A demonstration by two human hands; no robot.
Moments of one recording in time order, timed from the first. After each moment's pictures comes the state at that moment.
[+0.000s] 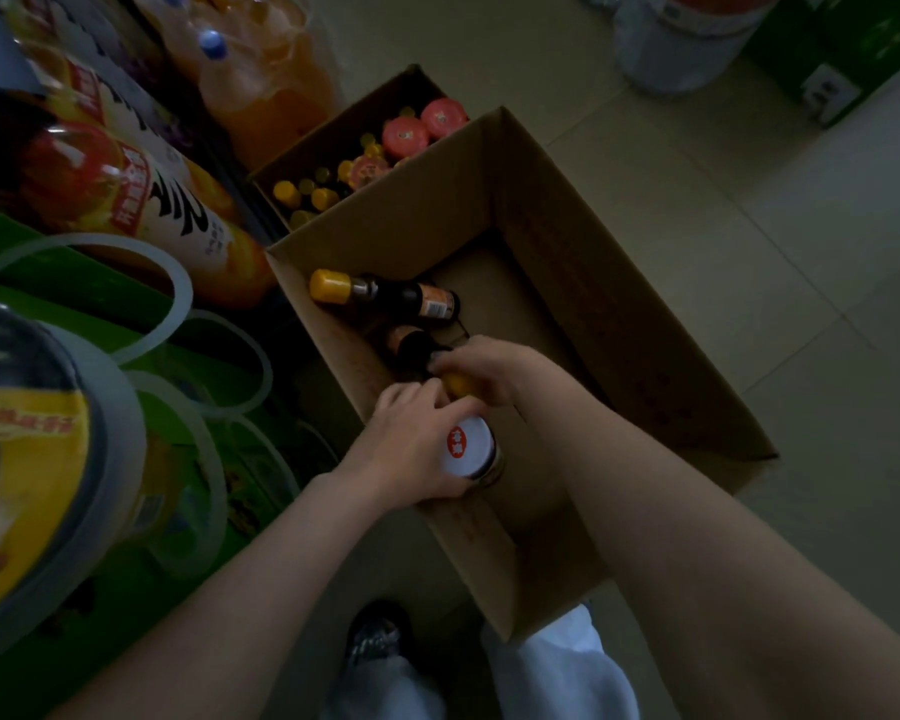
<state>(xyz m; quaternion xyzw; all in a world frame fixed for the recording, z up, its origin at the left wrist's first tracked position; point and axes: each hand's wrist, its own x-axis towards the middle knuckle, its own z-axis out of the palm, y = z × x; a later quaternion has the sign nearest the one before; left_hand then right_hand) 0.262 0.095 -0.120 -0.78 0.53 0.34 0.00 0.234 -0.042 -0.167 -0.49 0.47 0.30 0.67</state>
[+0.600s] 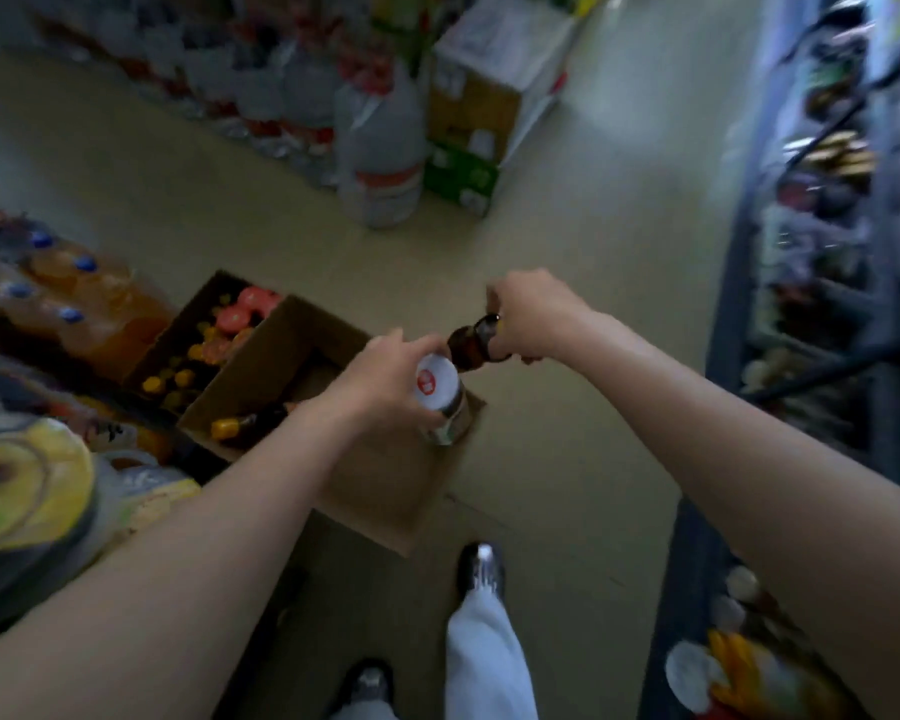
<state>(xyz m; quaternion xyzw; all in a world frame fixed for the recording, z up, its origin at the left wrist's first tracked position) 0.183 0.022 0.179 -0.65 0.66 0.36 -0.04 0.043 -0.053 0.237 -0.78 0.56 0.14 0.23</state>
